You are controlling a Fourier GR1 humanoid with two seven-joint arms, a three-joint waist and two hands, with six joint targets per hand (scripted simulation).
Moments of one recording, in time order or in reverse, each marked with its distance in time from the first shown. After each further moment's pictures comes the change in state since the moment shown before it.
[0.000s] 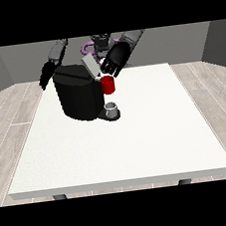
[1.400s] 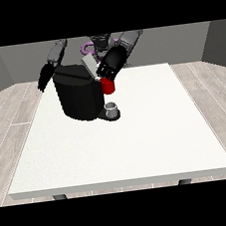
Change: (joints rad) left arm -0.051 0.021 0.006 0.044 -0.048 0.072 -0.049; right arm -0.028 -0.006 -0.009 0.000 -0.002 -0.002 0.025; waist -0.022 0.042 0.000
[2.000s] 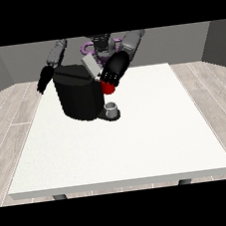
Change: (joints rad) left arm 0.009 0.026 -0.043 0.007 -0.068 0.040 -0.061; right arm -0.010 -0.002 -0.011 -0.002 0.003 -0.017 -0.017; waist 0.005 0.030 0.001
